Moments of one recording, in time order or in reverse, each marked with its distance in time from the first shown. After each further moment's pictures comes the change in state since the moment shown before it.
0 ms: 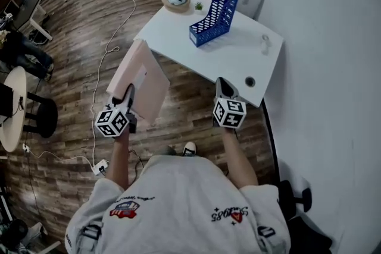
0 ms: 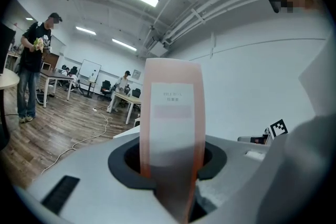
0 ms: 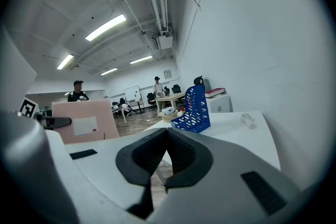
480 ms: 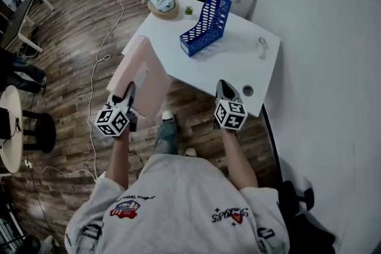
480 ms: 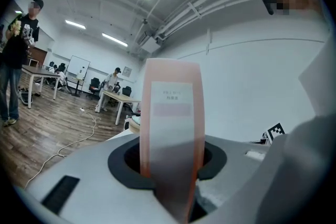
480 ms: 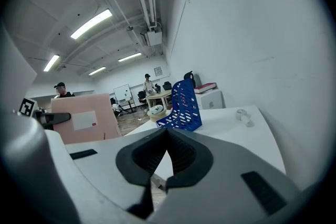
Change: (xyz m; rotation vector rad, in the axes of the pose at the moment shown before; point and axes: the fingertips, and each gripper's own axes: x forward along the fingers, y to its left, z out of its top) left arm 0.135 0.005 0.021 0.022 0.022 -0.106; right arm 0.082 -0.063 0.008 0.066 0.035 -0.095
